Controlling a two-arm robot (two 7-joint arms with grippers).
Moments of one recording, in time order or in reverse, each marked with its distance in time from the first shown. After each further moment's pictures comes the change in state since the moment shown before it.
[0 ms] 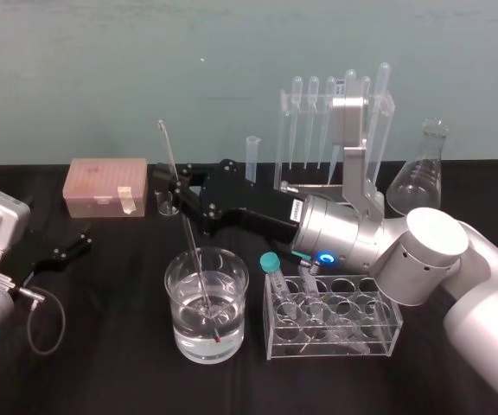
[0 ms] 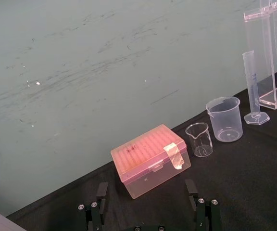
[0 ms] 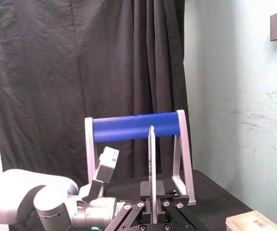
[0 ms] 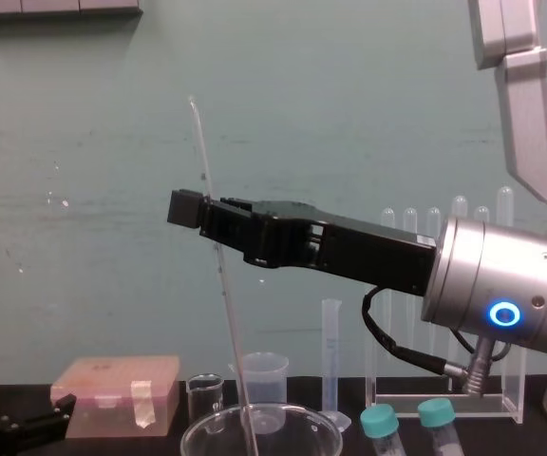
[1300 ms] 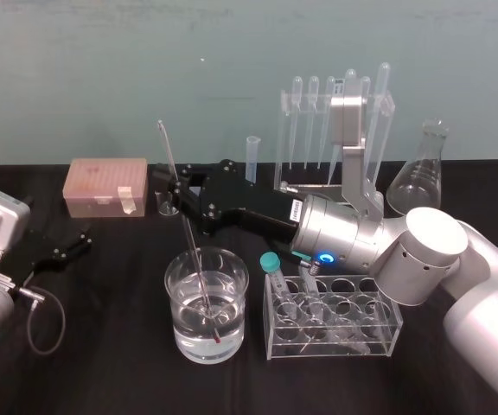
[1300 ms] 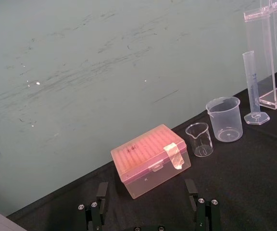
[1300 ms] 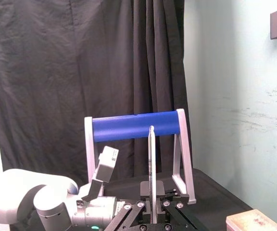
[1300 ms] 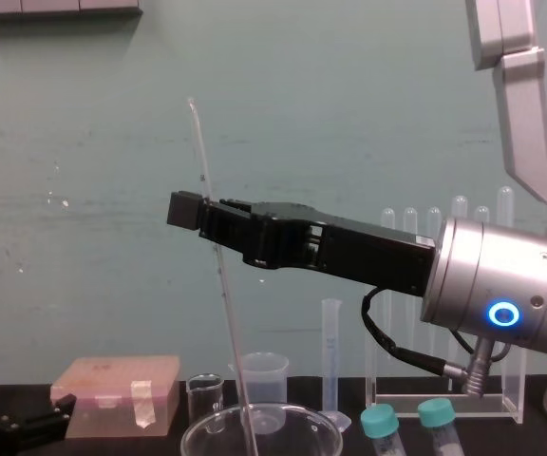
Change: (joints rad) left arm 0.000 0.000 0.000 0.000 0.000 0.000 0.000; right arm 0.001 0.000 -0.001 0.001 0.001 0.007 -0.002
